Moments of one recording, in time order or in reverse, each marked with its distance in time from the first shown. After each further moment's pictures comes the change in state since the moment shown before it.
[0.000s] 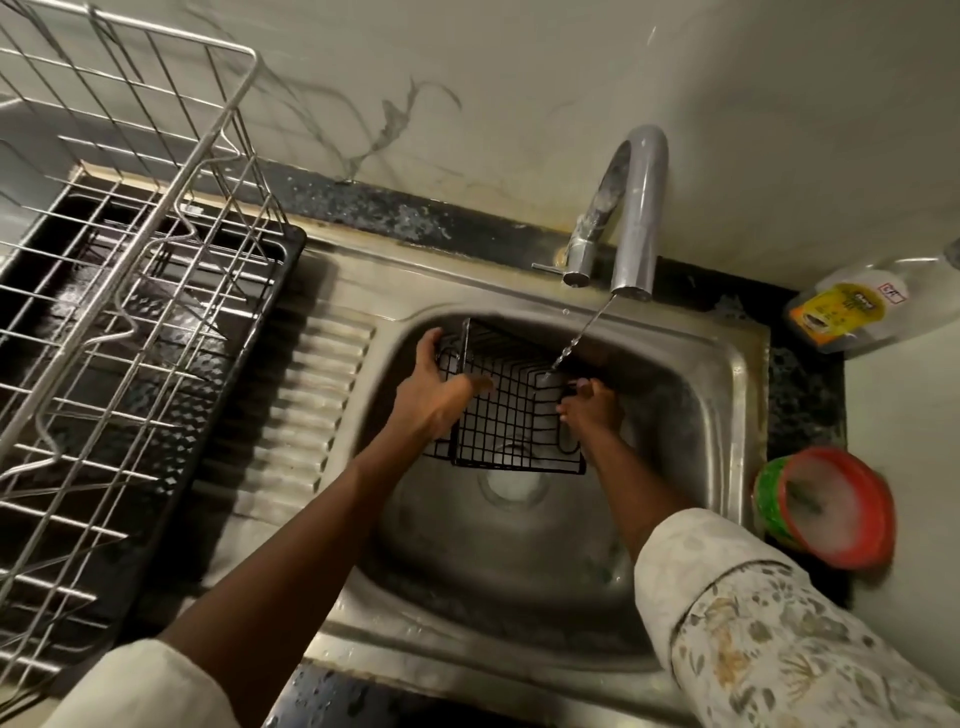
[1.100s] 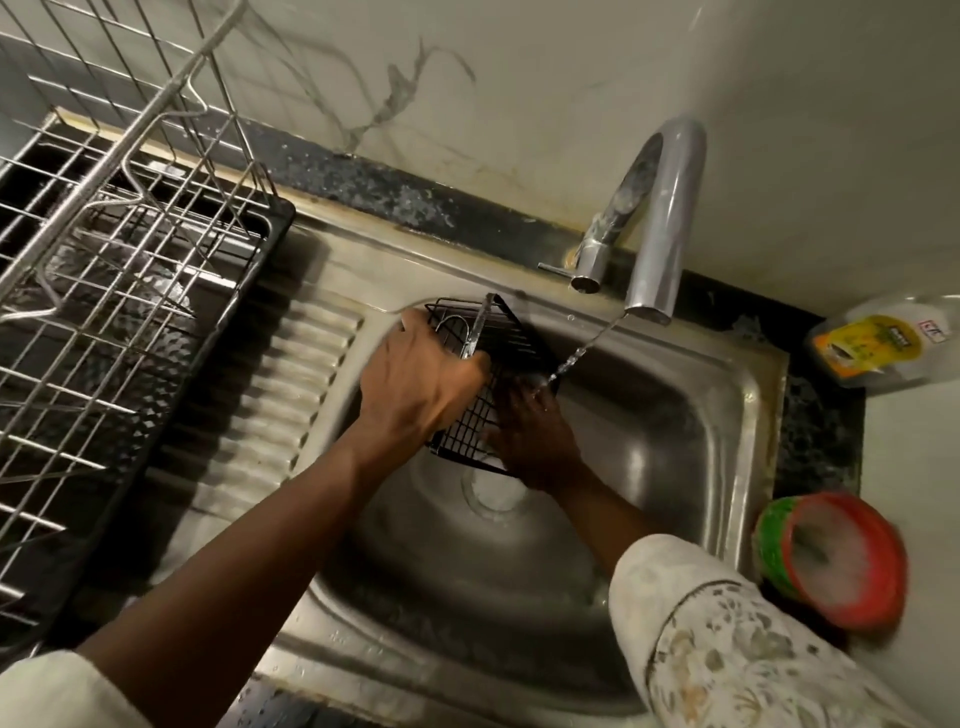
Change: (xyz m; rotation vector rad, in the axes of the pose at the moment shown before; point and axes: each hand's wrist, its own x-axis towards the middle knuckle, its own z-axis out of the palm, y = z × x) left_hand -0.014 0.037 -0.003 0.407 0.291 0.204; right_hand -0.018 0.017 0.023 -1.144 -0.496 -1.136
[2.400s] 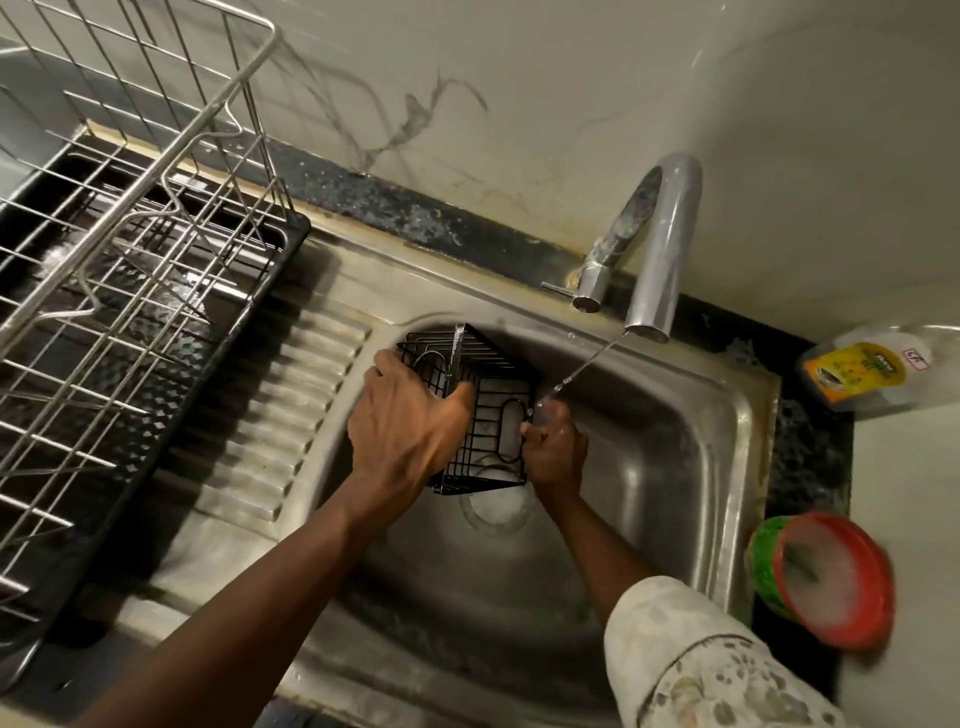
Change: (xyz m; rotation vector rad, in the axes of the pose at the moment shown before) left_hand -0.033 -0.012 0.002 -0.080 0.127 -0.146; right_hand -0.006 -0.017 -0.008 0.857 0.631 0.778
